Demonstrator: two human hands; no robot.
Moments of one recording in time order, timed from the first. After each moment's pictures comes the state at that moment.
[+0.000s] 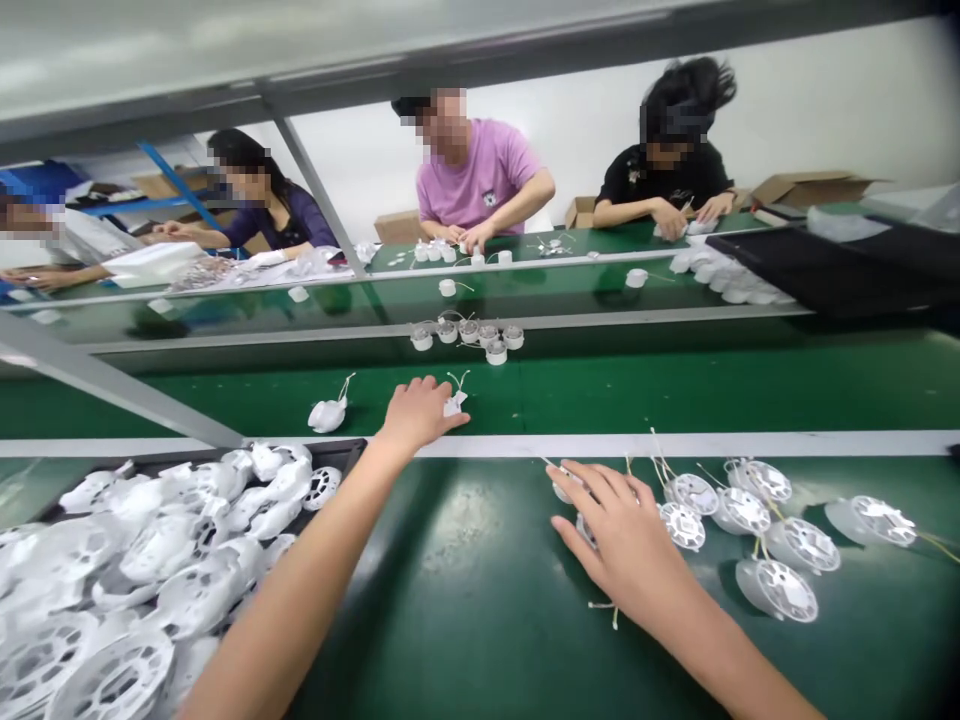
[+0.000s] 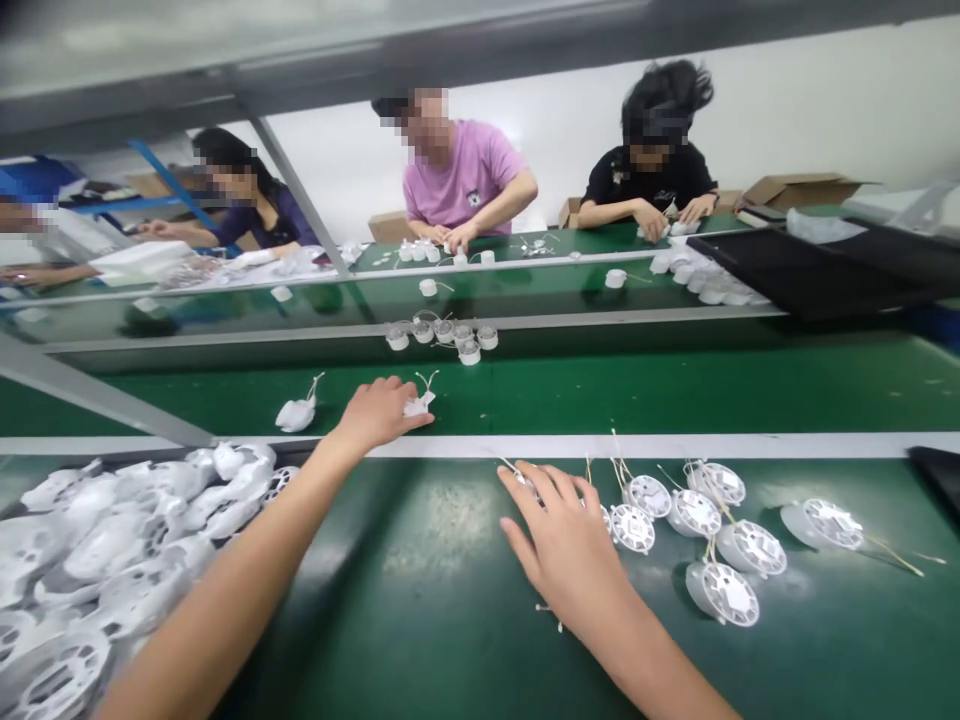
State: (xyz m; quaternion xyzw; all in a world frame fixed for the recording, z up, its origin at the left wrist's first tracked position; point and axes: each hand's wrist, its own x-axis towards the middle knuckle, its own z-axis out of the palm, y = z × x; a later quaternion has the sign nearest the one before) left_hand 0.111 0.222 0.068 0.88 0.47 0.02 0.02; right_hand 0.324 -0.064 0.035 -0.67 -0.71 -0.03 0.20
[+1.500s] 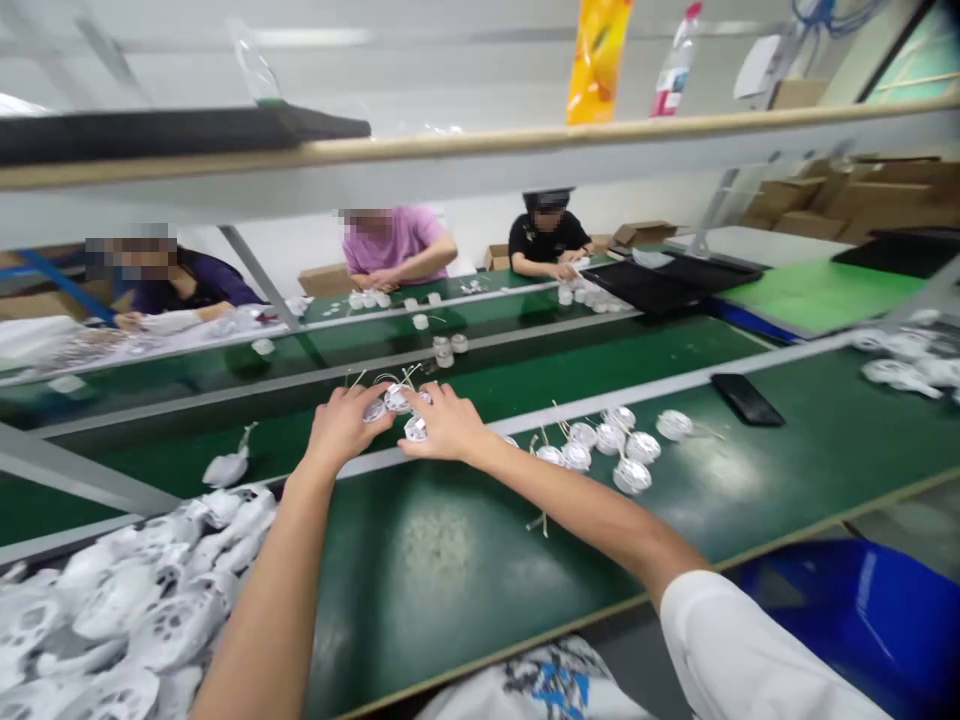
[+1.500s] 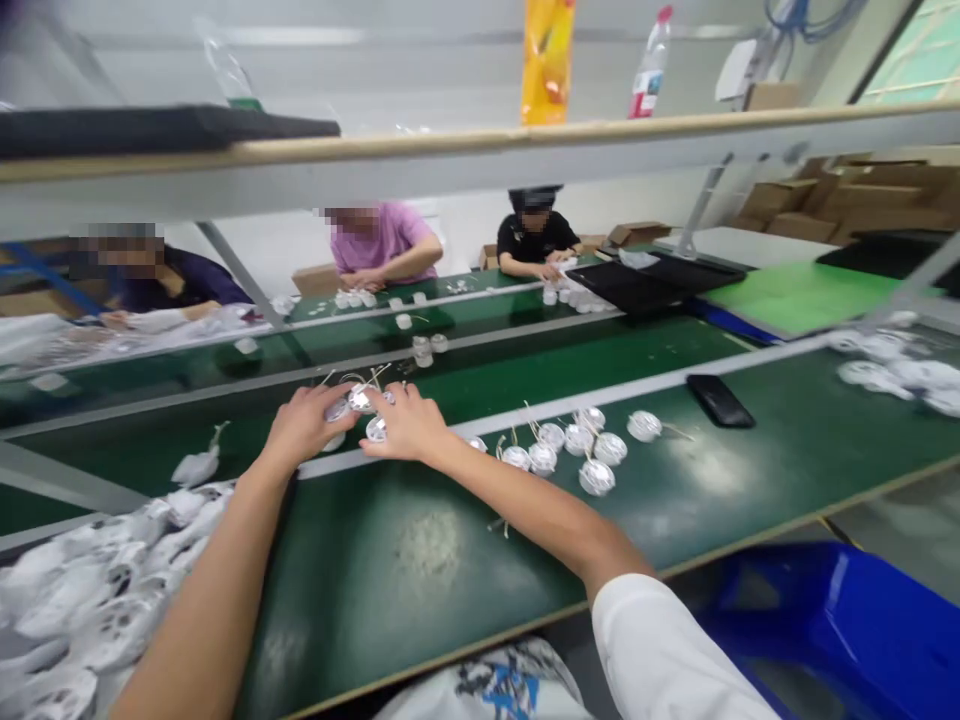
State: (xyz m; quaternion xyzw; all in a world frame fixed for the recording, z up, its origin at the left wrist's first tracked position) left_hand 0.070 0.188 0.112 0.91 0.40 0.13 -0.02; right_hand 0.257 0.062 0.084 -0.67 -0.70 -0.02 0.24
